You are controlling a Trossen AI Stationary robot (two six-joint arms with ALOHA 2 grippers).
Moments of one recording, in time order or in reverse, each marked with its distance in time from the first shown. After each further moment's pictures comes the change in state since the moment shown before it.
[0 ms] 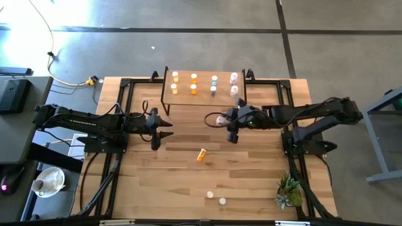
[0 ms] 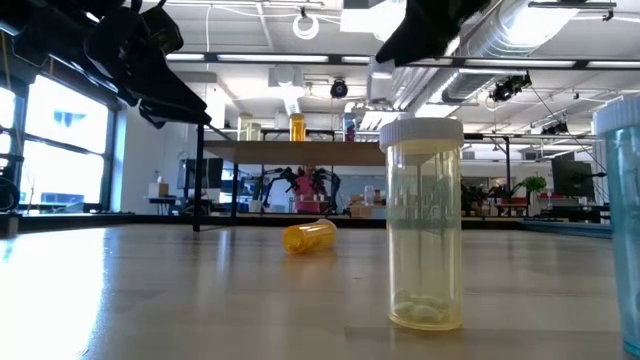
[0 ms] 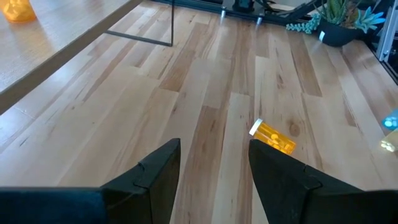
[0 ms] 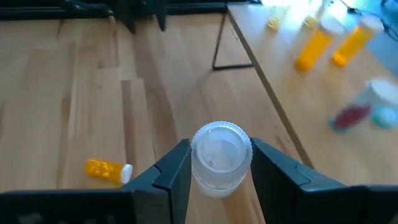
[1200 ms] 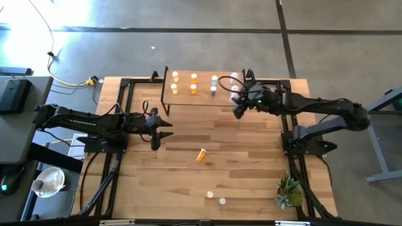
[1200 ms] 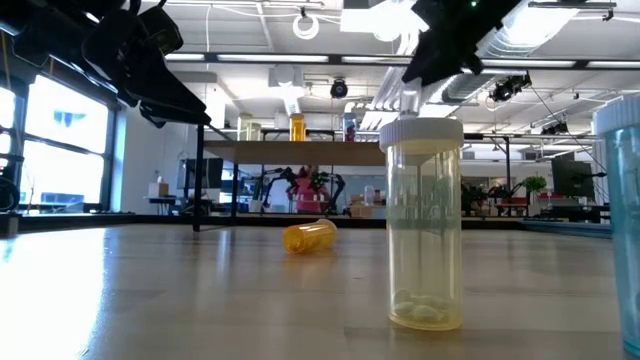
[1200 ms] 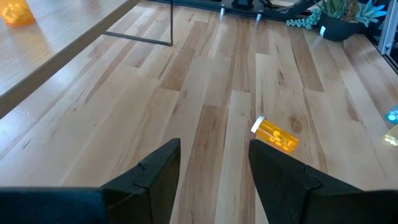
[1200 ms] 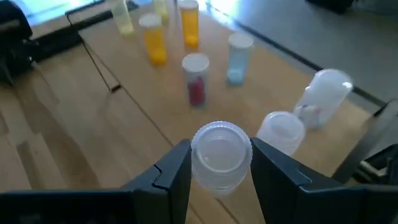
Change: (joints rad) left arm 0.000 0.000 0.000 -0.005 0.002 0.027; right arm -0.251 -0.130 -0.030 -0.107 0.091 0.225
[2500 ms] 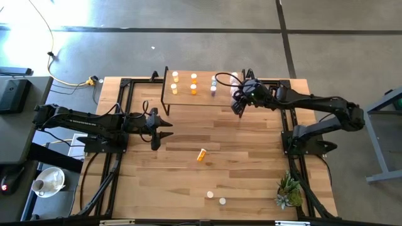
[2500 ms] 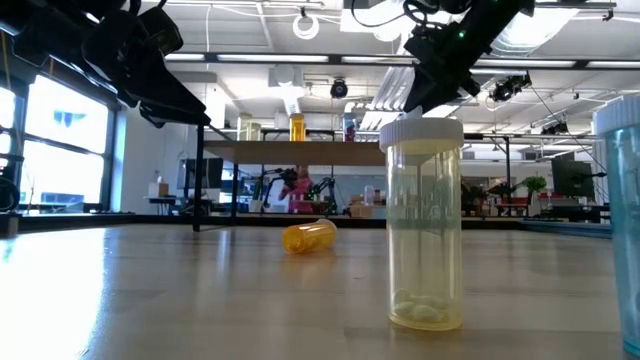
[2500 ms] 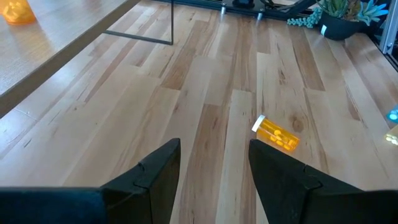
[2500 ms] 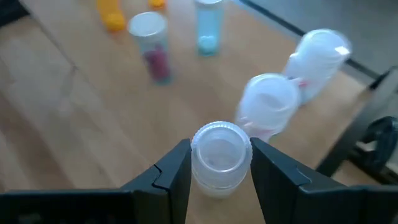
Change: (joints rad) left arm 0.000 0.000 0.000 -0.004 -0.002 0.000; right arm -0.131 0.076 0.000 -0.037 -0.090 -0.019
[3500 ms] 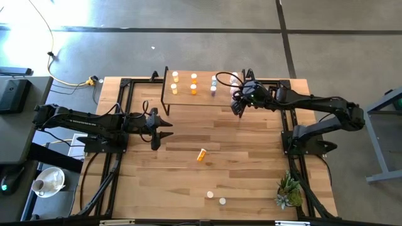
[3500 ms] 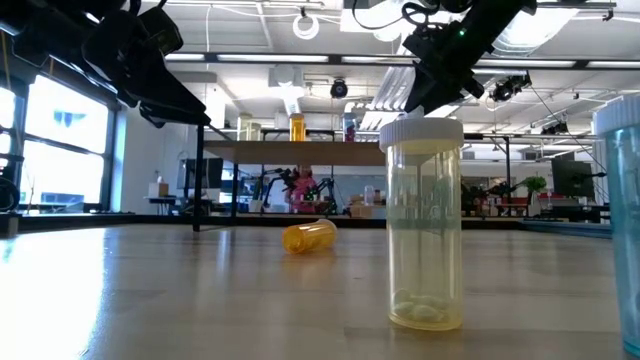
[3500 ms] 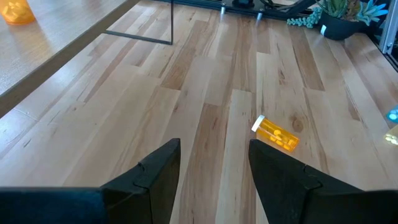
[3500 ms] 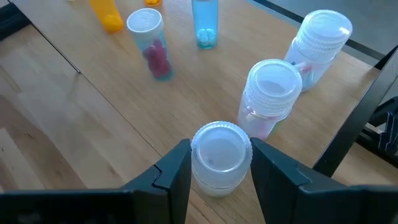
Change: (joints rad) left arm 0.000 0.000 0.000 0.000 0.001 0.000; right arm 0.015 0.000 0.000 -0.024 0.006 0.099
